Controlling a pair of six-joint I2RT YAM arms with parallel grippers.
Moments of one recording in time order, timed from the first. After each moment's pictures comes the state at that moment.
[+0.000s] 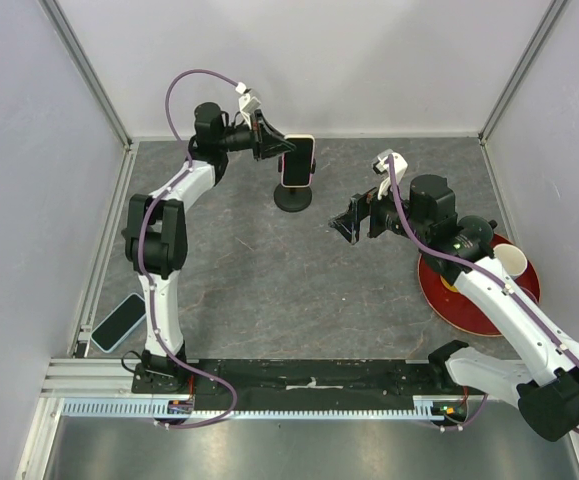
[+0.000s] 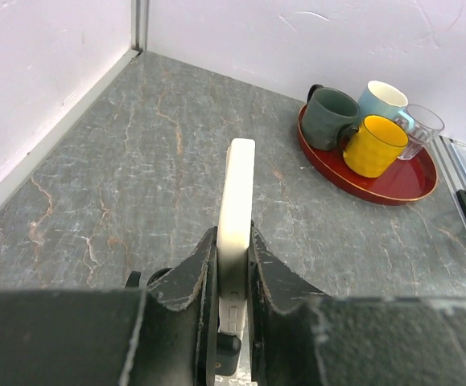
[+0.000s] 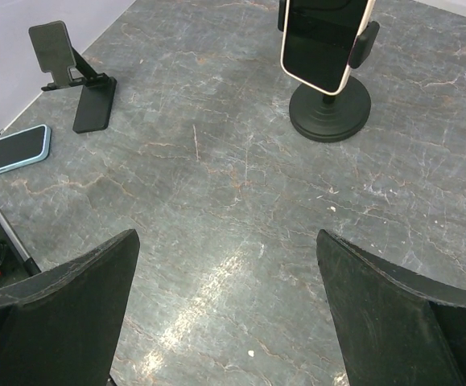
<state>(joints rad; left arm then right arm) -0.21 2.15 1.70 0.52 1.19 -0.27 0.47 1.07 1.02 -0.26 -0.34 0.17</state>
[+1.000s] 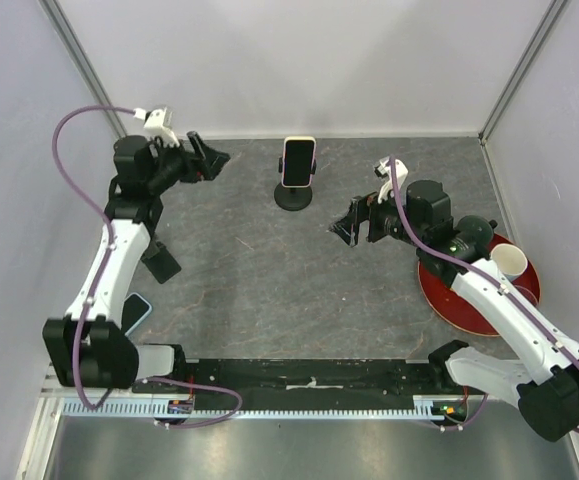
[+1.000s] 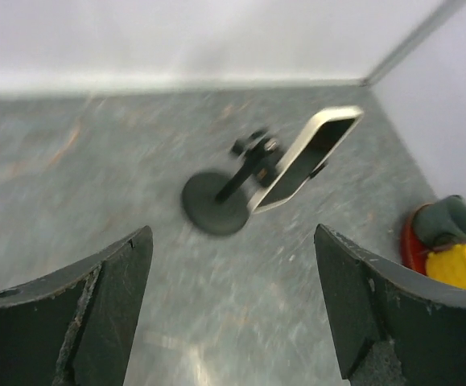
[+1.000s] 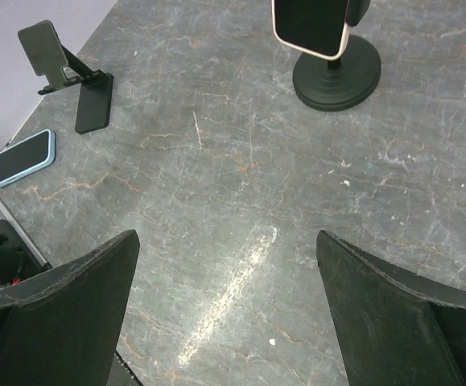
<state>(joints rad) -0.04 1.36 1.20 0.03 0.55 -0.32 0.47 1.07 0.97 -0.26 -0.31 0.25</state>
